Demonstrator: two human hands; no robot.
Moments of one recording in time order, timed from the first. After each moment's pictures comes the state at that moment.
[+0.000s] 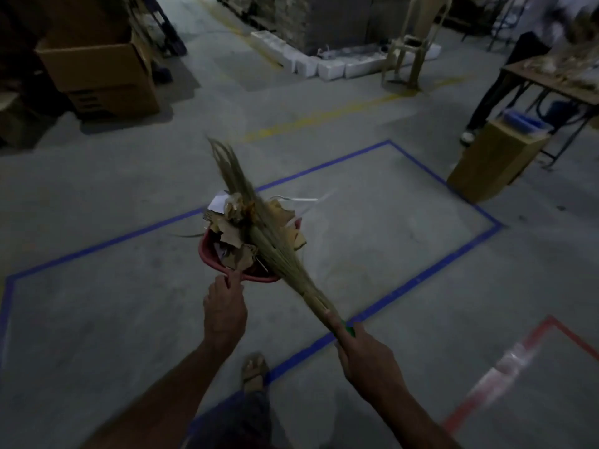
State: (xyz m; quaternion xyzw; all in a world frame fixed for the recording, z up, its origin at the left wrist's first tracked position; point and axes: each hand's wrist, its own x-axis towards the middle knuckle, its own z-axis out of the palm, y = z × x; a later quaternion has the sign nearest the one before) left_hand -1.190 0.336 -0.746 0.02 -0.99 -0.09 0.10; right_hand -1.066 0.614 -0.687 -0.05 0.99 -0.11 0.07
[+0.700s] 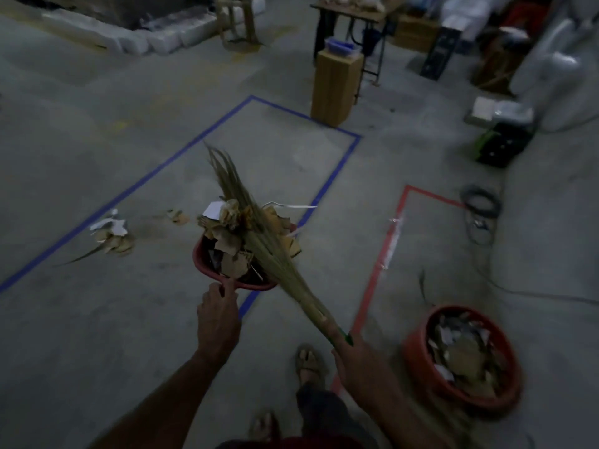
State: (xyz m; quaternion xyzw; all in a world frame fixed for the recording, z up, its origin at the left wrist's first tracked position) left_hand -0.952 0.378 -0.764 -0.24 -0.96 -0.13 0.01; right_hand -0.712 0.572 -0.710 0.21 0.95 -0.22 0.06
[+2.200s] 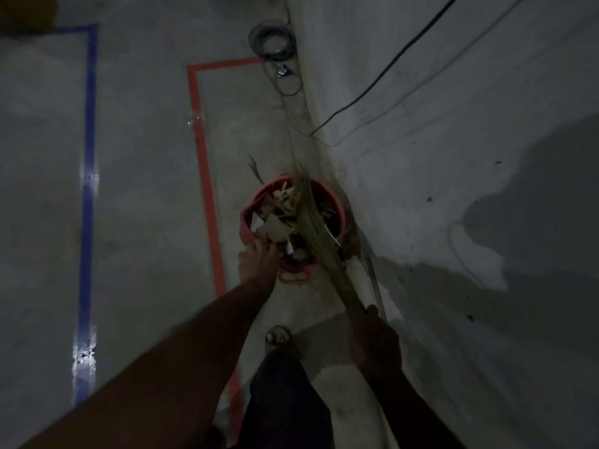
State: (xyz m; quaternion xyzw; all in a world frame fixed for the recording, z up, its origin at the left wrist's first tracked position) left_hand -0.525 0.837 -0.918 -0.63 -0.73 0.18 -0.19; right_hand -0.280 0.748 -0.880 0.70 0.65 -0.26 0.11
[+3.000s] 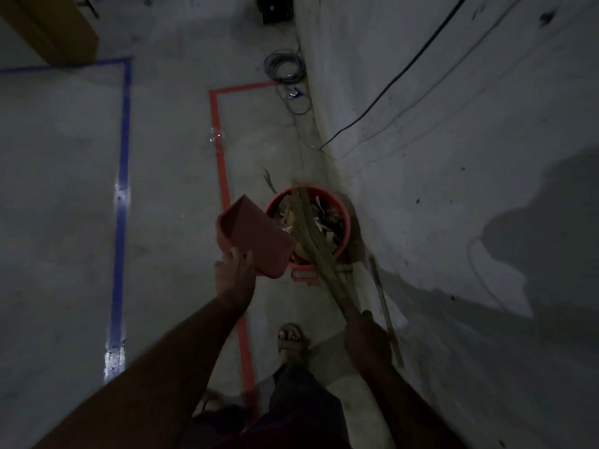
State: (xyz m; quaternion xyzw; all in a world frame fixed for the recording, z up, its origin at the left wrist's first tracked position) left_hand -0.577 0.756 -0.820 -0.62 -0.75 0.22 -0.09; right_hand -0.294 0.704 -0.821 0.68 0.69 -0.23 0.14
